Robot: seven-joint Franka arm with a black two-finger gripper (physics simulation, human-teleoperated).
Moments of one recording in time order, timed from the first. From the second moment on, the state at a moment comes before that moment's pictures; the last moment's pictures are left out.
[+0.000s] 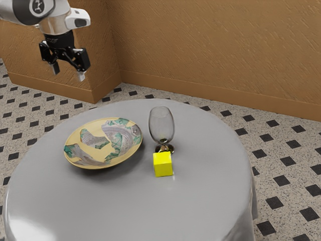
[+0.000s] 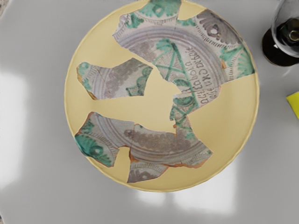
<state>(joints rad) -0.18 -0.08 0.23 -1.63 0.16 1.62 -0.06</state>
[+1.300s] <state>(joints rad) -0.45 0.30 0.20 -1.91 -0.01 2.19 -0.75</state>
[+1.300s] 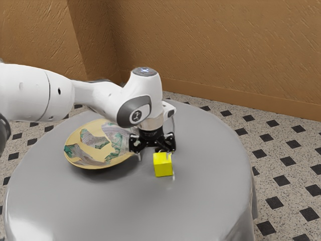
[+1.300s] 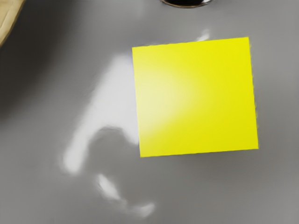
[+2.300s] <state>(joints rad) -0.37 0.55 0.16 -1.73 -0.09 2.27 -0.73</state>
